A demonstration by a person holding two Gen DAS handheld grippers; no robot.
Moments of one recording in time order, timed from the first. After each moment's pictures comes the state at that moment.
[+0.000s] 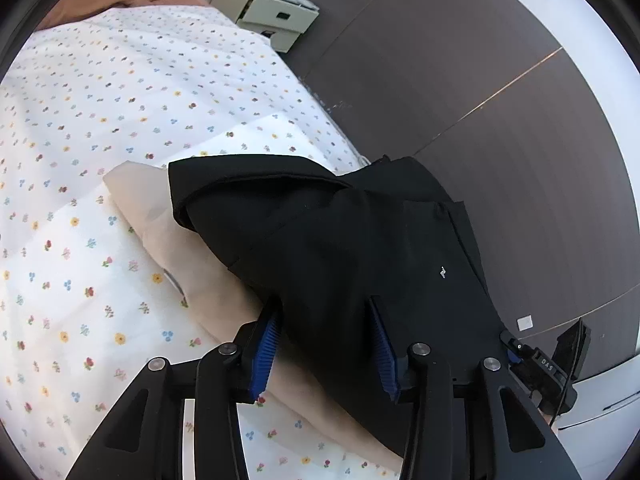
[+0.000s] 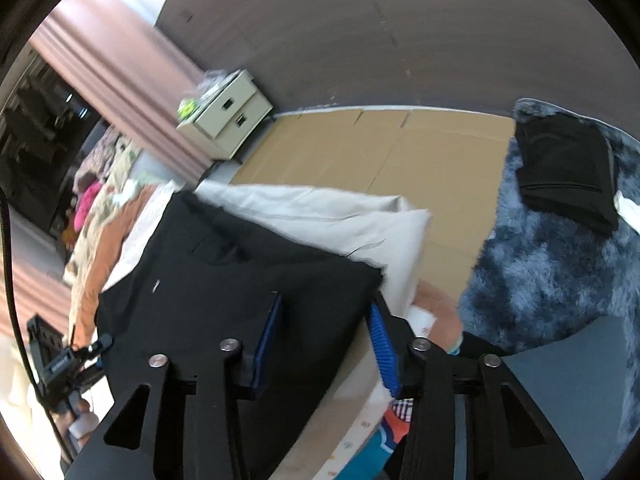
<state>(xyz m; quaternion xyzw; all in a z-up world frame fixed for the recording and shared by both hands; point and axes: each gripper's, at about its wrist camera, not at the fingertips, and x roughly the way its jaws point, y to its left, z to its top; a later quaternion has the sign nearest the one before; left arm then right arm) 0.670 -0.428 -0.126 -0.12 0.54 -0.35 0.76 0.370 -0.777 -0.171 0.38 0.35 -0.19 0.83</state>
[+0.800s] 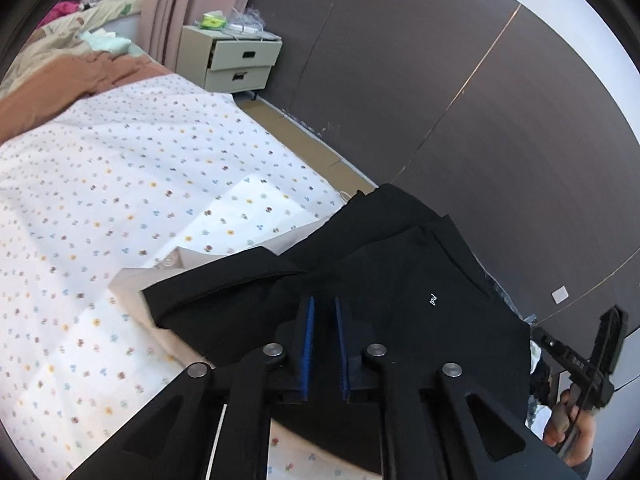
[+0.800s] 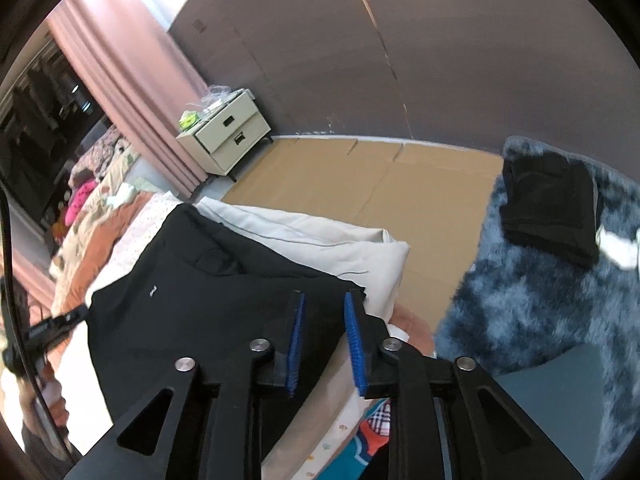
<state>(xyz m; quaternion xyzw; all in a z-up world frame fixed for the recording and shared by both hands) 0.680 -0.469 -0.089 -0.02 0.47 -0.37 0.80 0.369 -0.758 -0.143 0.29 0.34 -0.20 0.87</state>
